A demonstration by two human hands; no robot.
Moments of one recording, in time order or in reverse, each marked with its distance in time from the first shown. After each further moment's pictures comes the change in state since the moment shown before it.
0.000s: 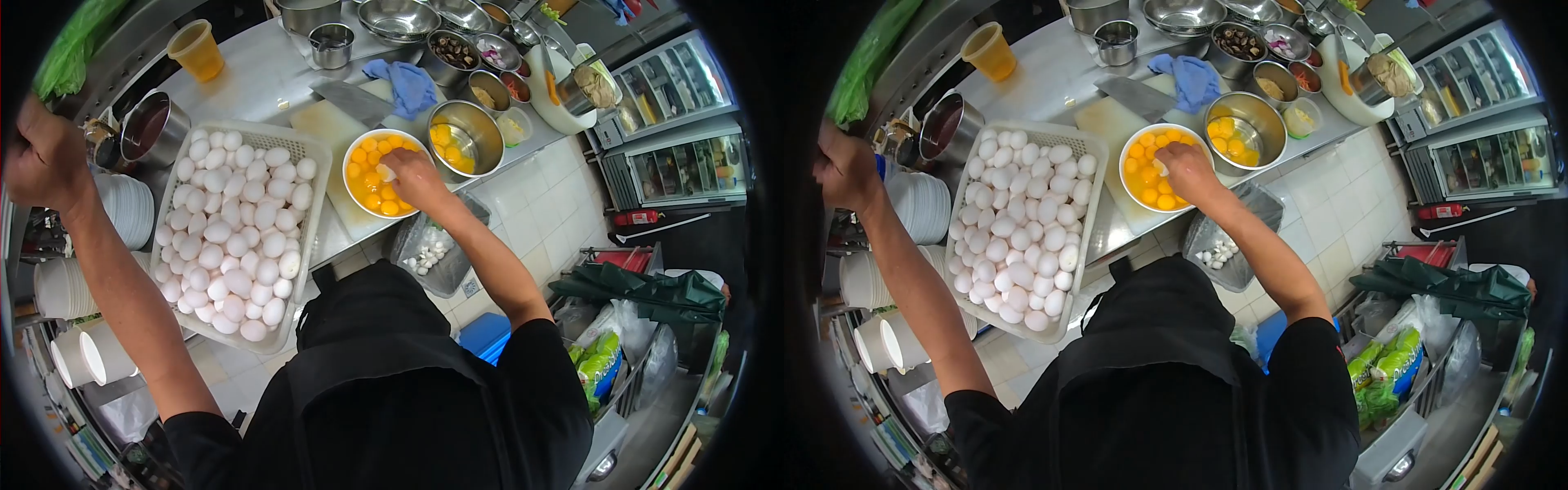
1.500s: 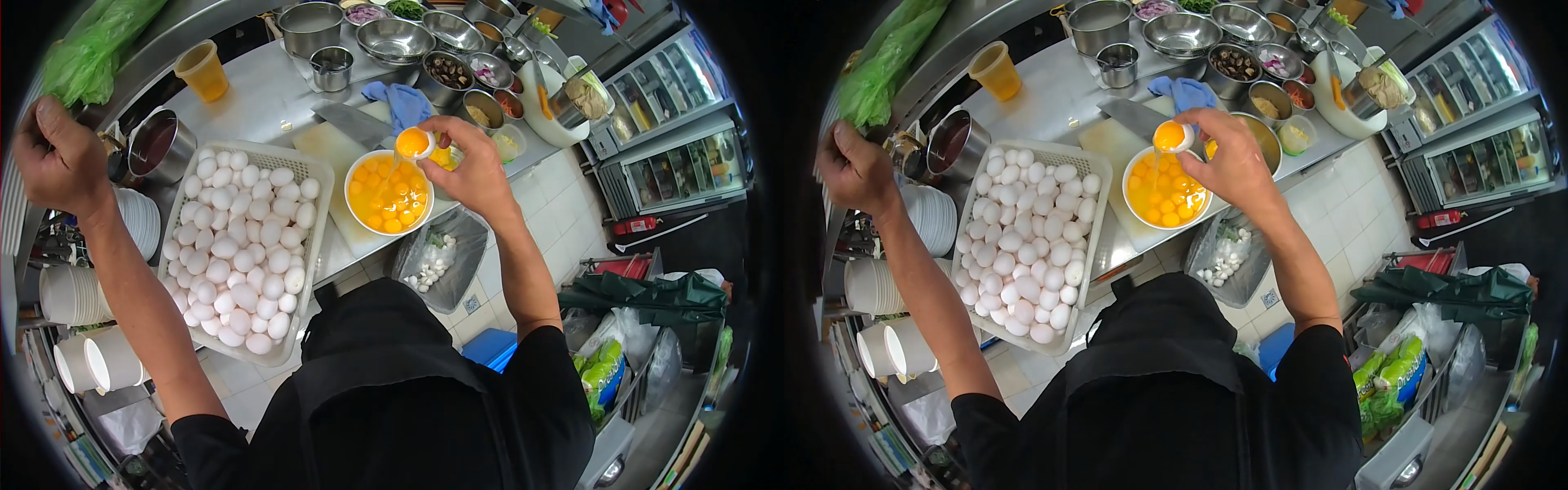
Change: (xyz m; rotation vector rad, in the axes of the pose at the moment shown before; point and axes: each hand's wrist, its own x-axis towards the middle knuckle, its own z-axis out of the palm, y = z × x) left_hand -0.023 -0.012 -0.007 0.167 0.063 -0.270; right_hand 0.045 -0.058 -0.155 0.167 0.238 0.126
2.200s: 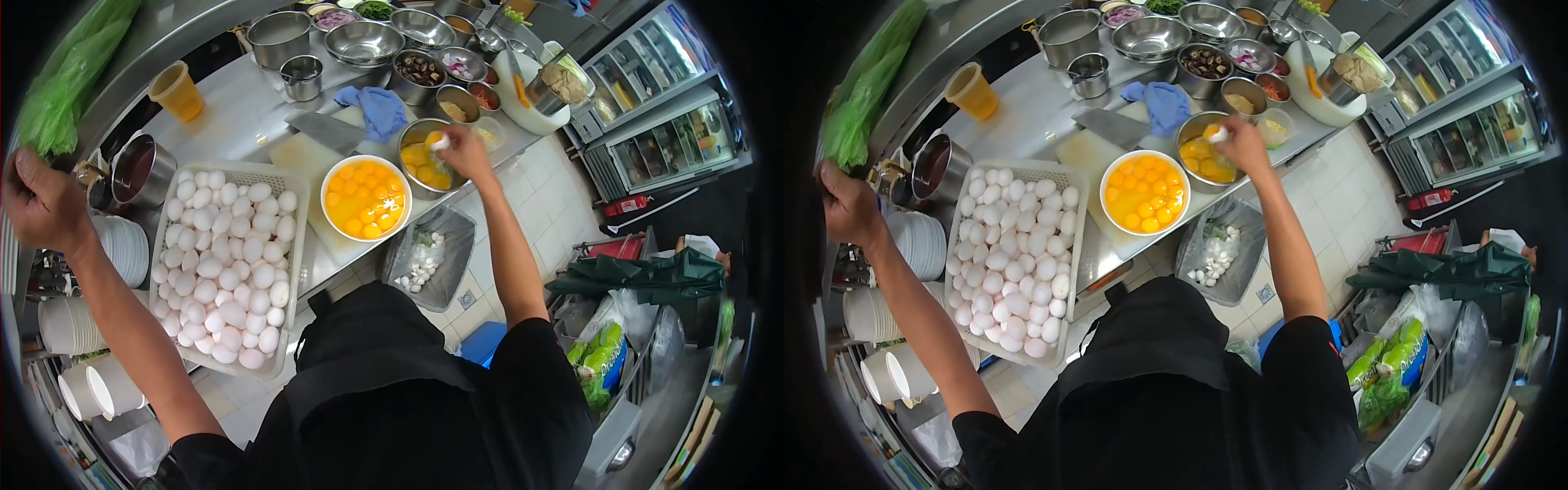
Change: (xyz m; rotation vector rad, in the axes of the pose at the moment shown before) left_hand 0.004 0.032 0.003 -0.043 -0.067 0.074; right_hand -0.041 0.190 0.017 -0.119 -0.075 0.464
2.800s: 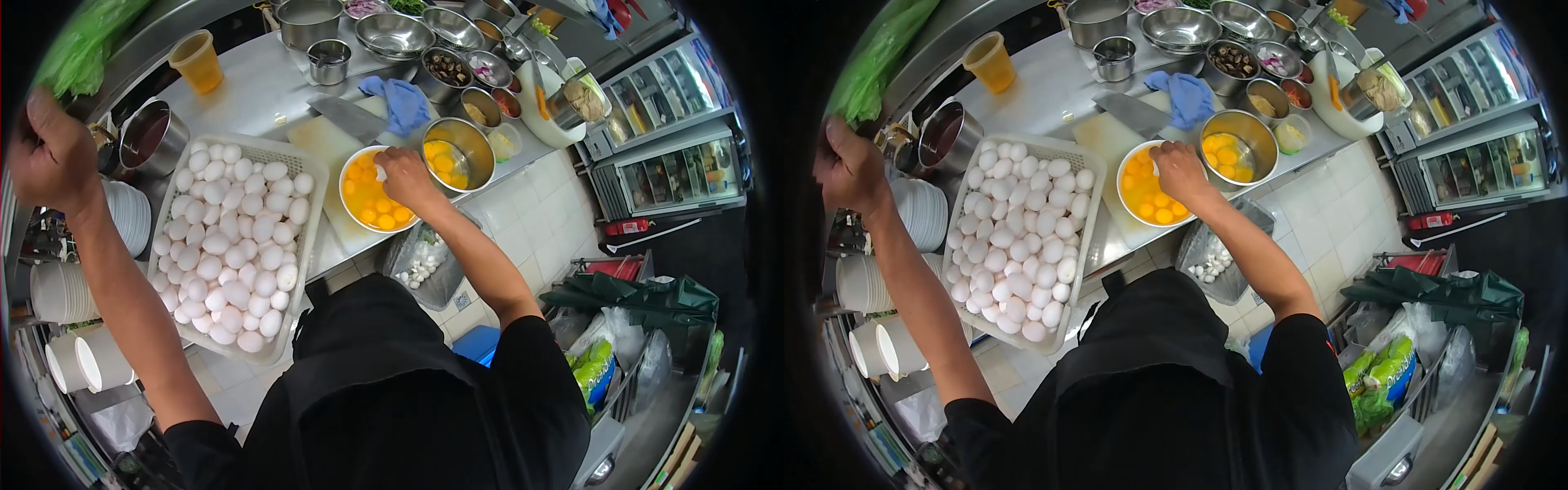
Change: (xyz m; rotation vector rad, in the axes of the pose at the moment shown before) left_hand -0.001 -0.052 -0.009 0.050 -0.067 0.061; right_hand -0.039 -0.104 0.108 -0.270 -0.124 -0.503
